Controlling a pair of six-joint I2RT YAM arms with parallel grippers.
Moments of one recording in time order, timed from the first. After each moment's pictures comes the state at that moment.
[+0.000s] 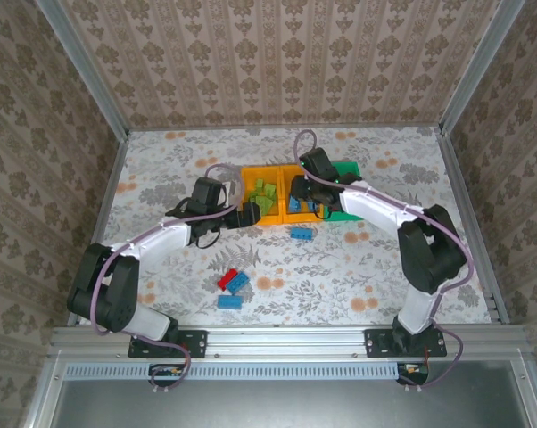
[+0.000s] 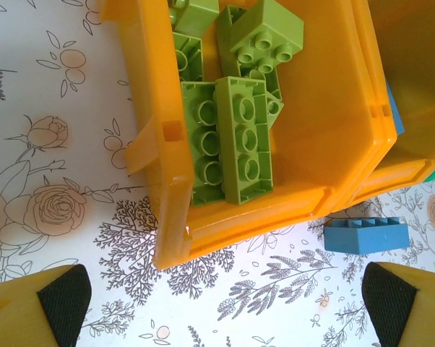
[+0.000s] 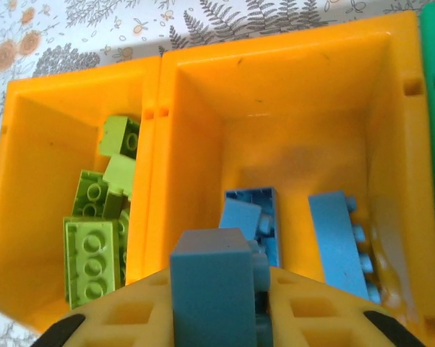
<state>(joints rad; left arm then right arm) -0.47 1.46 0.81 -0.17 0.27 -0.49 0.51 1.81 1.32 -0.36 0.06 0.55</state>
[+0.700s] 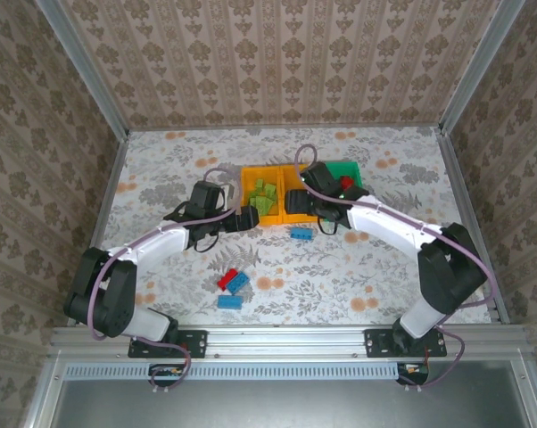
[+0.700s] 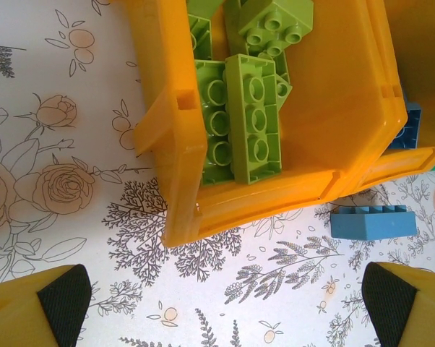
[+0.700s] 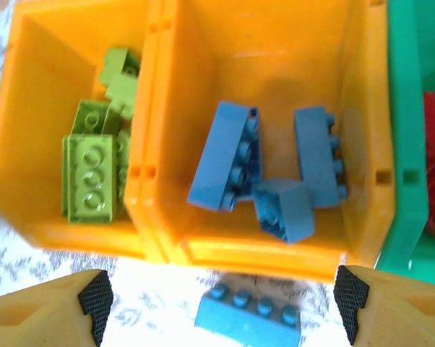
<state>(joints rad) -0.47 1.43 0.77 -0.17 0.27 -0.49 0.61 1.60 1.15 -0.43 0.15 0.56</state>
